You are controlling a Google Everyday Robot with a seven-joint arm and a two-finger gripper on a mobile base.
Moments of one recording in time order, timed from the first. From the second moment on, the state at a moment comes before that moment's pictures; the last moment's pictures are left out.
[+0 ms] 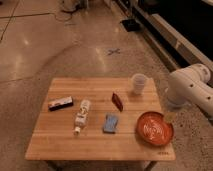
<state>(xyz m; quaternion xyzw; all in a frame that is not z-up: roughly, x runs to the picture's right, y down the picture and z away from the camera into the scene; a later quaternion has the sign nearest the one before) 0.284 0.106 0.685 -0.28 0.02 0.02 0.96</state>
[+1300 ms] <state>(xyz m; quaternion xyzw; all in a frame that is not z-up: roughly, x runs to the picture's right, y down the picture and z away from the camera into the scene) 0.234 0.041 0.698 -0.29 0.02 0.03 0.96</state>
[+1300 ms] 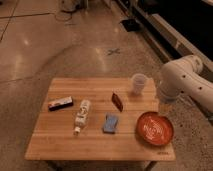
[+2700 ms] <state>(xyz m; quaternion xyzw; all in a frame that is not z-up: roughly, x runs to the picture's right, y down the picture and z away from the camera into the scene) 0.058 -0.037 0.846 -0.33 0.03 0.17 0.93</state>
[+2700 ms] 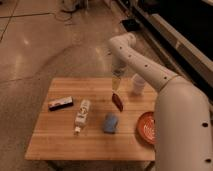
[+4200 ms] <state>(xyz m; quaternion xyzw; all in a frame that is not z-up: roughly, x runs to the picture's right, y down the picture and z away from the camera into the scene) 0.061 0.064 0.949 -0.43 0.08 0.33 0.83</state>
